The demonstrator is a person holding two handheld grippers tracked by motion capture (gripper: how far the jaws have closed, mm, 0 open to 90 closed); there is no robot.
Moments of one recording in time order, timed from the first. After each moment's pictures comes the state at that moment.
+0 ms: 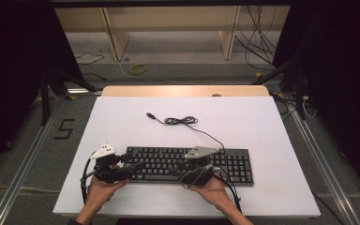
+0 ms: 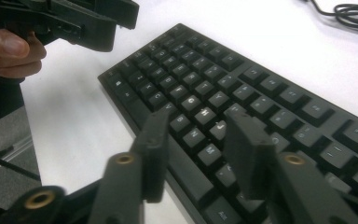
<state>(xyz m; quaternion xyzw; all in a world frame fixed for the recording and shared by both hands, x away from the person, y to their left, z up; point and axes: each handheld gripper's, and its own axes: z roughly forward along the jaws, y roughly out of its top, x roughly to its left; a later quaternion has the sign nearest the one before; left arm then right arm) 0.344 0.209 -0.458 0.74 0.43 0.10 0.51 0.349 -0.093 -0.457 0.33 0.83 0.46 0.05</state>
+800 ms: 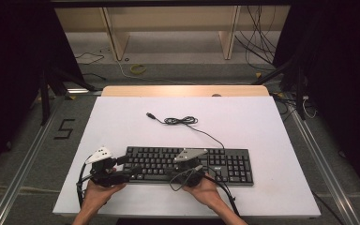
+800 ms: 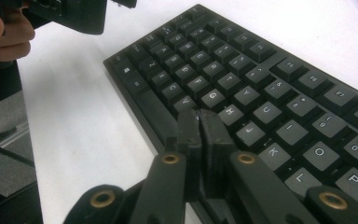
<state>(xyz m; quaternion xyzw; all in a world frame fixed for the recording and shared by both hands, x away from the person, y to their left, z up) 0.334 0.217 -0.460 0.74 0.43 0.10 0.51 0.352 -0.070 -0.470 0.30 0.85 0.44 0.04</state>
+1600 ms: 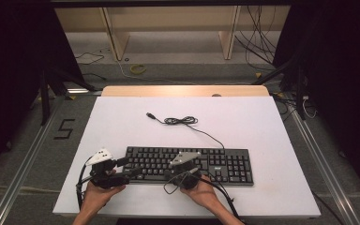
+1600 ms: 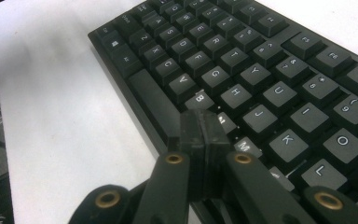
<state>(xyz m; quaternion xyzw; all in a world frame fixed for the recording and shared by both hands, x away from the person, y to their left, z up) 0.331 0.217 -0.462 0.74 0.43 0.10 0.50 0.352 -0.061 -0.485 0.30 0.86 0.41 0.05</state>
